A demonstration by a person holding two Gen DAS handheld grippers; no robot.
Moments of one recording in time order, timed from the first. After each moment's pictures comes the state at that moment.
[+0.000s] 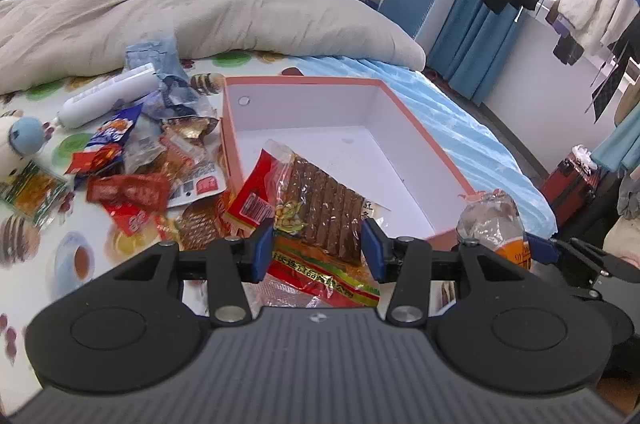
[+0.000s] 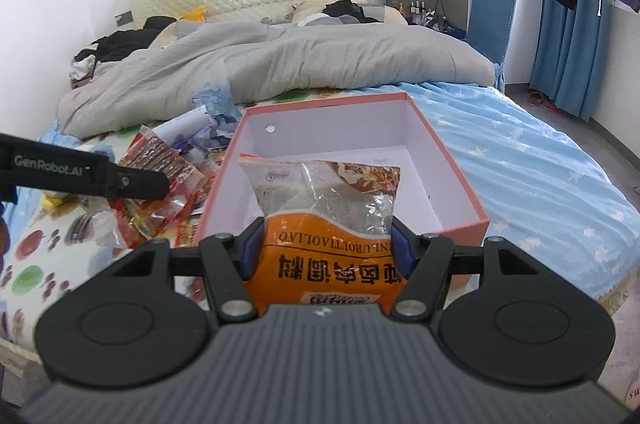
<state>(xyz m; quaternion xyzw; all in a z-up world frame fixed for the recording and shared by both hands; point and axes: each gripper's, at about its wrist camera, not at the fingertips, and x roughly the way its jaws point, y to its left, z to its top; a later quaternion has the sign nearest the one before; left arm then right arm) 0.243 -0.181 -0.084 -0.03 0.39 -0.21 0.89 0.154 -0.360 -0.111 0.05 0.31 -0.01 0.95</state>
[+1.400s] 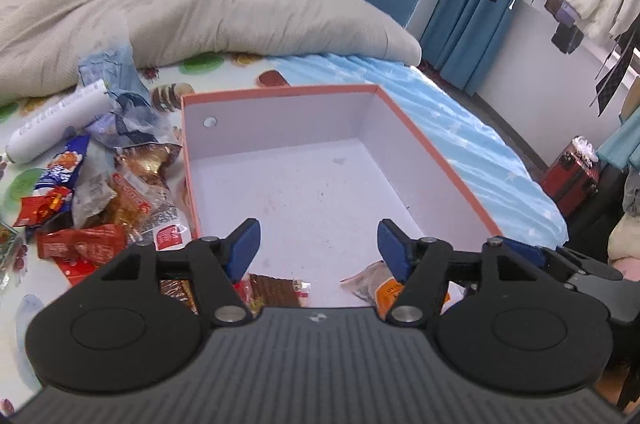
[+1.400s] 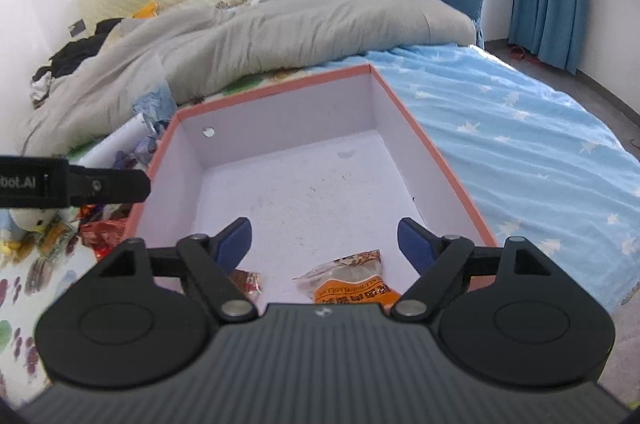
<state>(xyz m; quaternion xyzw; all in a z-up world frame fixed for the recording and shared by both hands) 0.343 -0.227 -0.116 -0.02 0.40 -0.23 0.89 0.237 -0.405 -0.146 0.10 0.34 -0.05 0.93</state>
